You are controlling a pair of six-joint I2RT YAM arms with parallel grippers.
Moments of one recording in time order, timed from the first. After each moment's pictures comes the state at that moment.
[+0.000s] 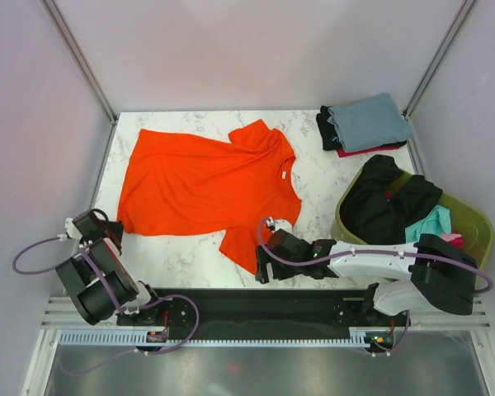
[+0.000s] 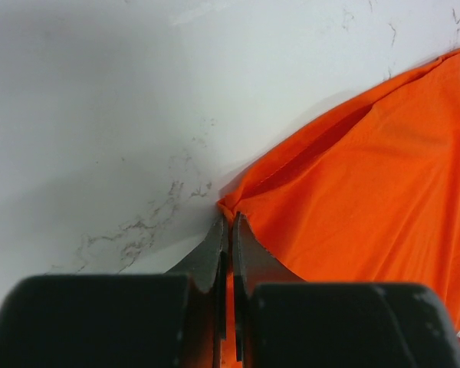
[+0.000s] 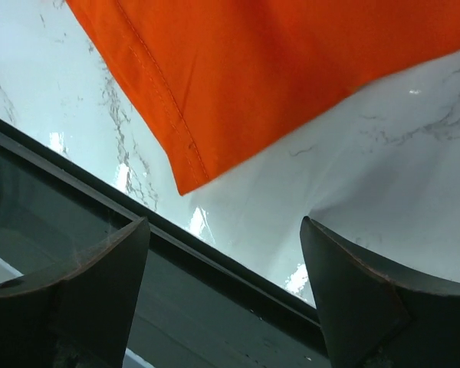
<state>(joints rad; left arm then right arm) 0.67 1.33 0.35 0.27 0.09 -0.85 1.12 1.34 0.62 -0.24 0.06 0.84</state>
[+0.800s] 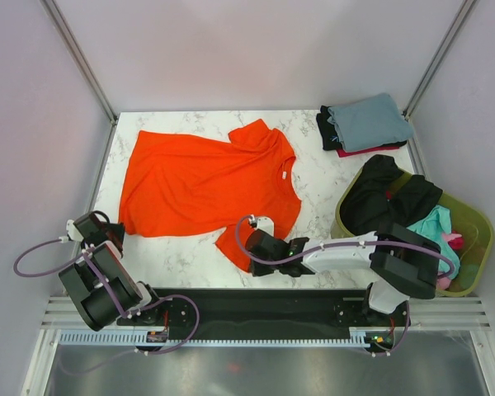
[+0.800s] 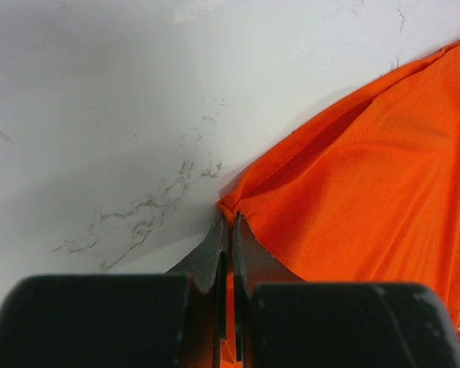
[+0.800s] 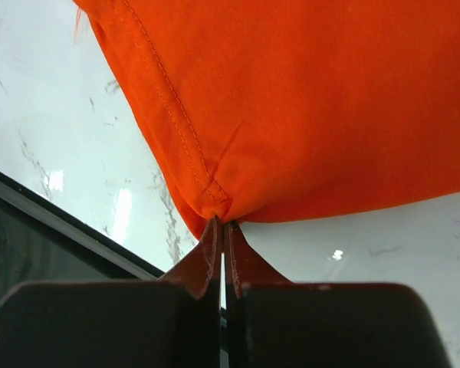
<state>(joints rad) 0.67 1.27 0.32 0.23 0.09 -0.85 1.17 1.59 0.75 -0.11 0.16 0.89</state>
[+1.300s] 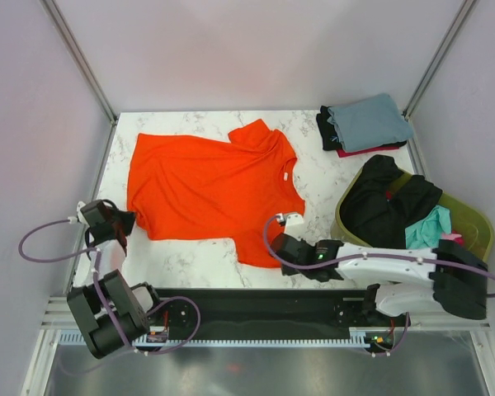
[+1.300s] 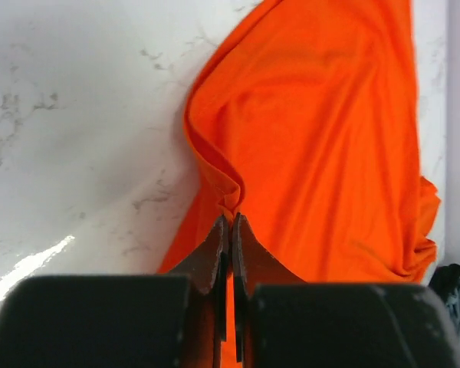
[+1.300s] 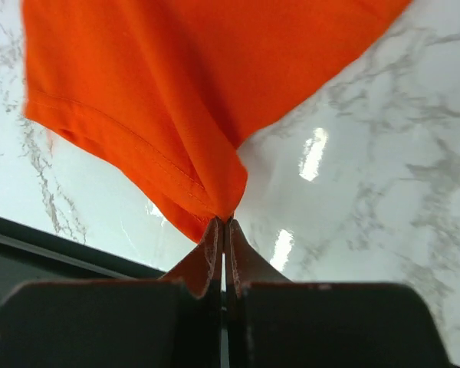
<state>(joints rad) 0.52 1.12 0.38 0.07 0.15 -0.85 1.18 1.33 0.68 -0.42 0.38 0.88</state>
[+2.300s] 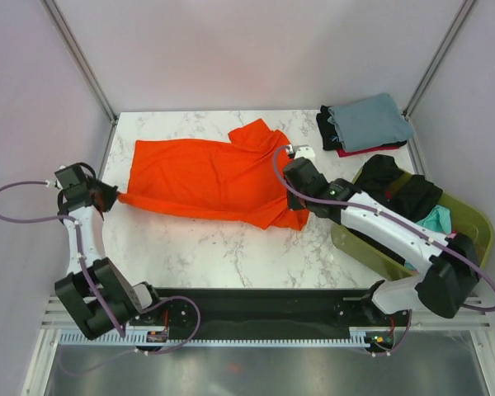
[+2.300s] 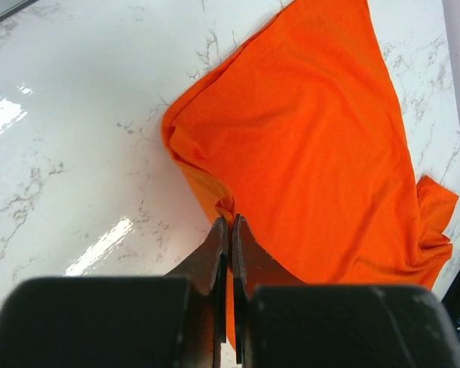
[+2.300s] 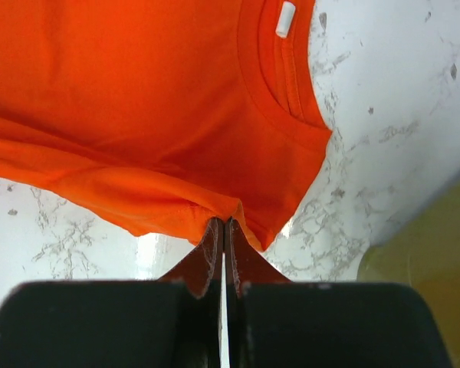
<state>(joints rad) 0.52 1.19 0.87 -0.42 0.13 -0.67 0.77 1.35 1.11 -0.60 0.36 0.50</state>
